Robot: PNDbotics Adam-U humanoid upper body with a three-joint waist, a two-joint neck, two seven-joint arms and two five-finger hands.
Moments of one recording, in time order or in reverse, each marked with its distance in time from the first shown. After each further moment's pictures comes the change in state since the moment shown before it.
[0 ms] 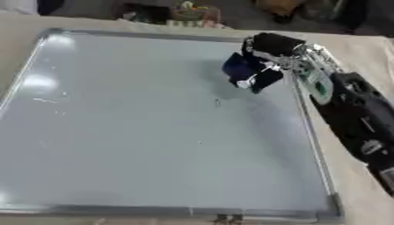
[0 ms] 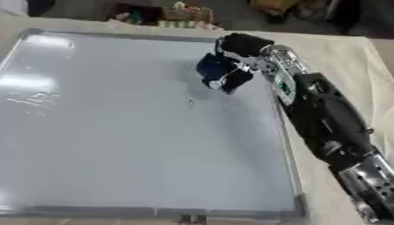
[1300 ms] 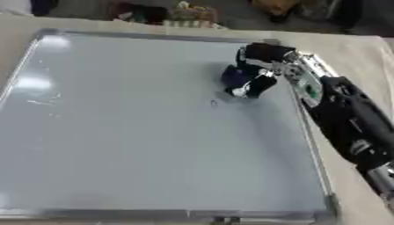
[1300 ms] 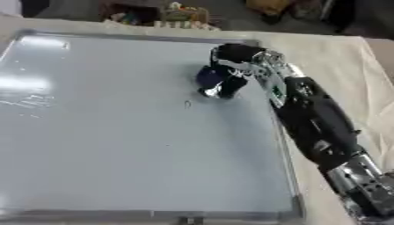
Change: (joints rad) left arm -0.001 -0.003 0.000 0.000 -0.007 0.003 -0.006; right arm -0.005 0.038 -0.006 0.043 -0.031 -0.029 0.098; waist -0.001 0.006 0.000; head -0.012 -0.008
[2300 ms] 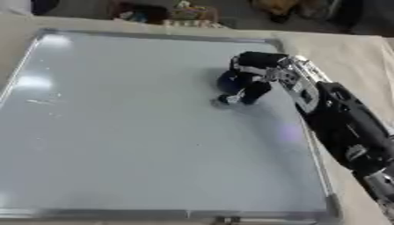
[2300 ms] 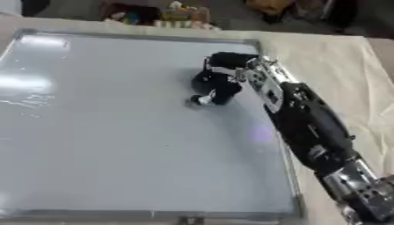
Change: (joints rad) left arm 0.000 0.000 0.000 0.000 0.000 0.003 -0.003; right arm 0.022 0.011 0.018 -0.046 -0.088 -0.005 0.093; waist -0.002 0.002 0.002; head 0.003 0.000
